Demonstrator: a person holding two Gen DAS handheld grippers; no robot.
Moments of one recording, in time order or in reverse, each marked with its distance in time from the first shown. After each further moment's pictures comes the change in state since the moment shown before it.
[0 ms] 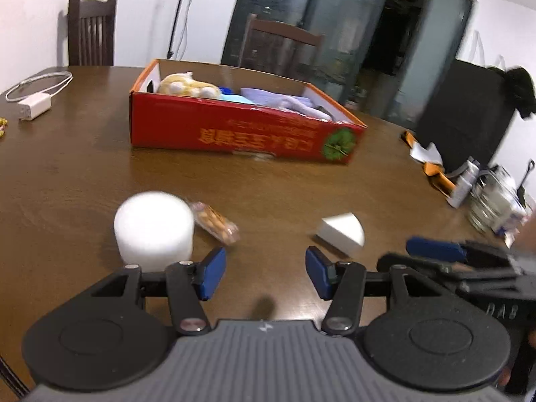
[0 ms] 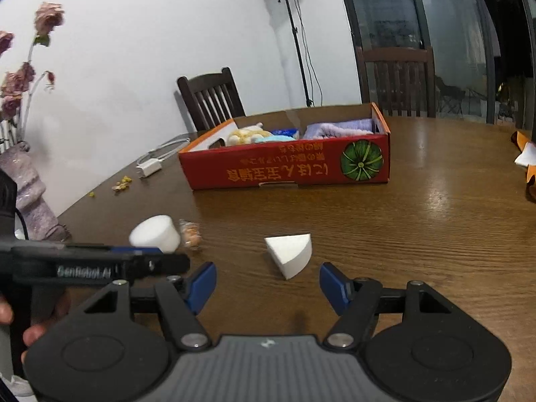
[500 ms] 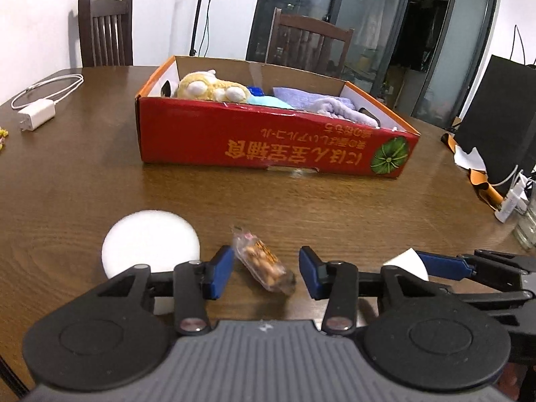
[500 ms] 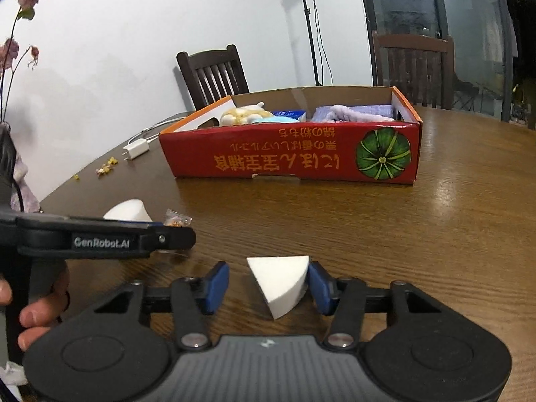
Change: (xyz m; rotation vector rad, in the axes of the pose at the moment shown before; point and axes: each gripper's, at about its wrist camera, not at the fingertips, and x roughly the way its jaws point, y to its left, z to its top) left arm 0.055 0.013 0.027 0.015 0.008 0.114; right arm 0.069 -0.009 0.018 -0.066 0.063 0.012
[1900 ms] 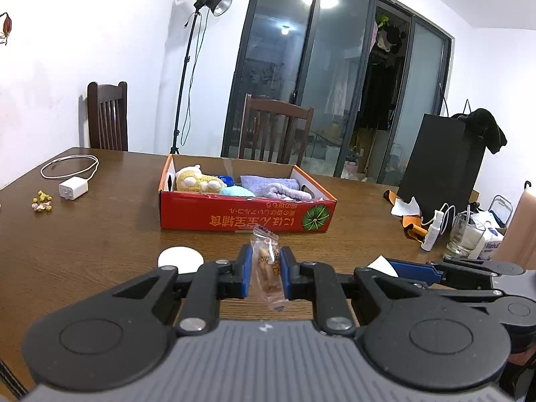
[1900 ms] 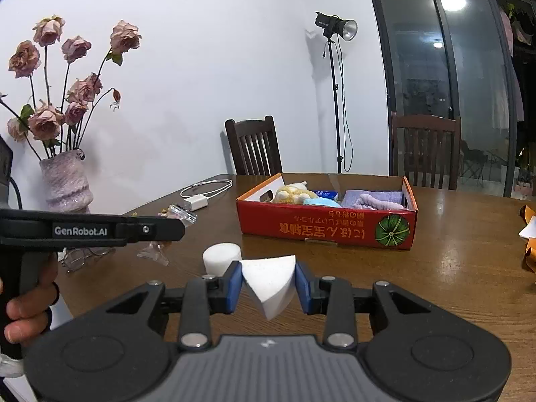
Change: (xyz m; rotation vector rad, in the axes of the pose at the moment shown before) left arm -0.183 -0.024 -0.032 0.051 -0.283 -0.076; right arm -0.149 0.068 -0.019 -0.096 -0.247 0.045
